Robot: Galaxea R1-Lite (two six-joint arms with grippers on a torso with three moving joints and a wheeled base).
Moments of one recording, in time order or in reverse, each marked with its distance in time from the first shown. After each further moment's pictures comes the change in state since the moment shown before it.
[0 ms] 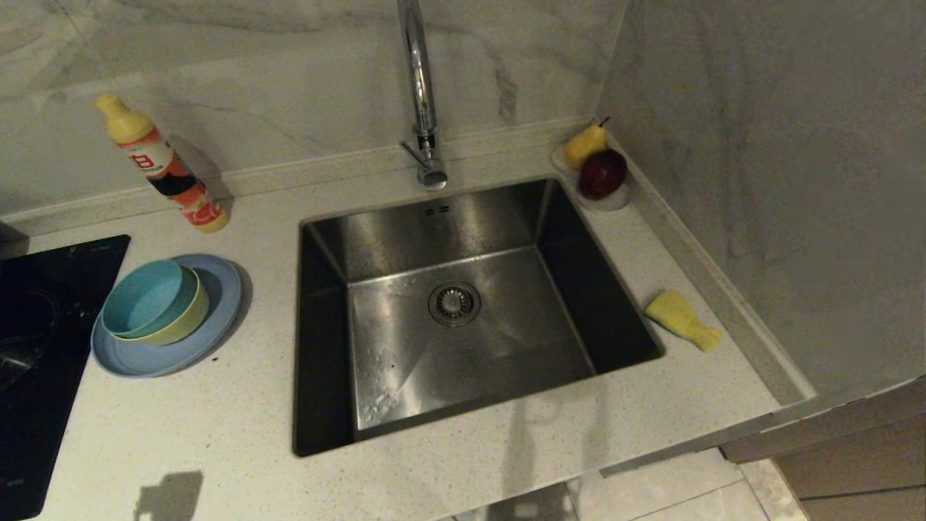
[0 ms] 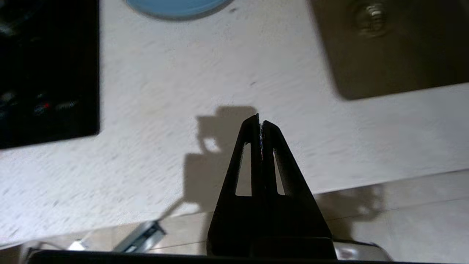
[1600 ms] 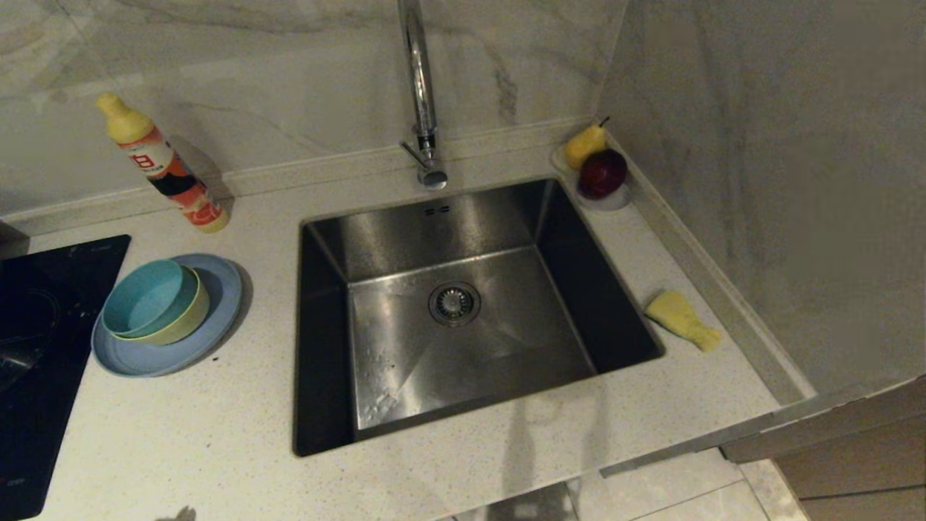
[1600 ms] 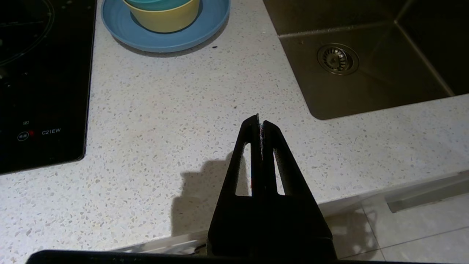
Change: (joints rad) left arm -0.005 -0.255 0.117 -0.054 -0.063 0.007; right arm 0.000 0.000 0.000 0.001 -0.002 0.006
